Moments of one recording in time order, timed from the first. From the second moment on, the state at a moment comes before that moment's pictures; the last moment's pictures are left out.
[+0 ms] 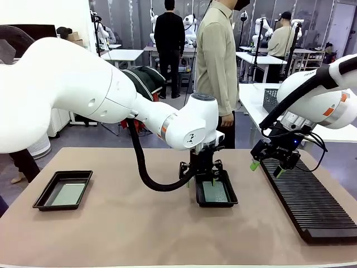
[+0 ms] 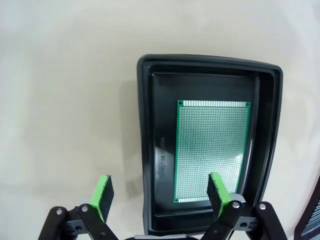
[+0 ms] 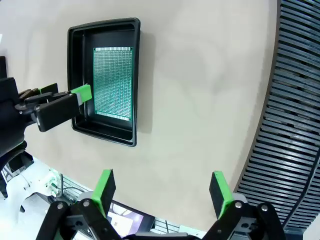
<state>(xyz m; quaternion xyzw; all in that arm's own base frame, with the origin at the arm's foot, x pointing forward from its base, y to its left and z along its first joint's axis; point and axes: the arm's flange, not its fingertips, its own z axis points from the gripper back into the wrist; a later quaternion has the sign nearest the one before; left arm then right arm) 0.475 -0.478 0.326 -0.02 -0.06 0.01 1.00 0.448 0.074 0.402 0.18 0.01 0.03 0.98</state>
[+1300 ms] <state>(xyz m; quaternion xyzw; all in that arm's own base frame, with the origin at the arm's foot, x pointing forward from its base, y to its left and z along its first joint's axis) 0.485 -0.472 0.322 0.00 -0.05 0.01 1.00 0.448 0.074 0.402 0.18 0.01 0.03 0.98</state>
